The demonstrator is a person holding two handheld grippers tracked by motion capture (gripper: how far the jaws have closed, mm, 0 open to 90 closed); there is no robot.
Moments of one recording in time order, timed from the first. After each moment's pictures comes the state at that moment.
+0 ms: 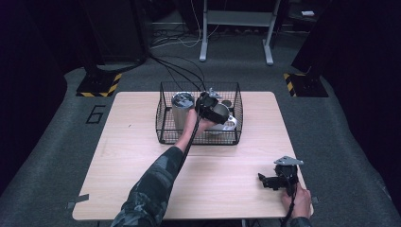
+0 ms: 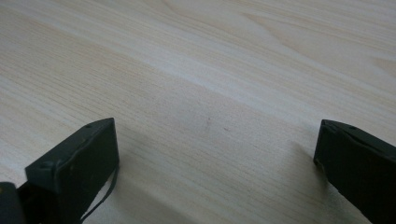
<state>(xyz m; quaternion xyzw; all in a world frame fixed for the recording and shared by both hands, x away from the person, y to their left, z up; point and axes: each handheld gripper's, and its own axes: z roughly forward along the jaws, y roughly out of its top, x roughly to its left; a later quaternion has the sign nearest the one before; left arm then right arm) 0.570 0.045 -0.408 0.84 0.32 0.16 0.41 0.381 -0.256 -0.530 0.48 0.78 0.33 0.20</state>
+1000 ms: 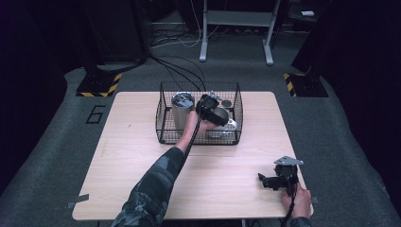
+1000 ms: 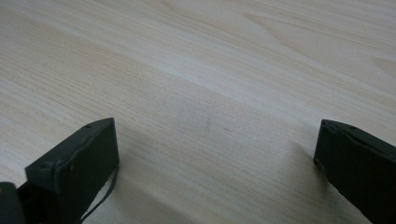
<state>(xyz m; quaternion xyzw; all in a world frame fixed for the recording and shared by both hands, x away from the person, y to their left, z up) 0.574 0.043 -0.418 0.86 0.33 0.13 0.38 0.381 -0.256 -0.530 0.49 0.78 0.33 0.21</state>
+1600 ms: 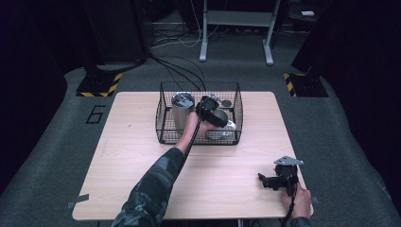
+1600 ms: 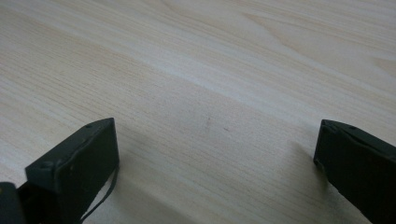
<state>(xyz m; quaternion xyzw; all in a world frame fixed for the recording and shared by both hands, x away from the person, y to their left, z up) 0.576 0.043 -0.425 0.86 0.33 0.13 0.37 0.381 -0.256 -0.530 0.49 0.78 0.33 0.21</state>
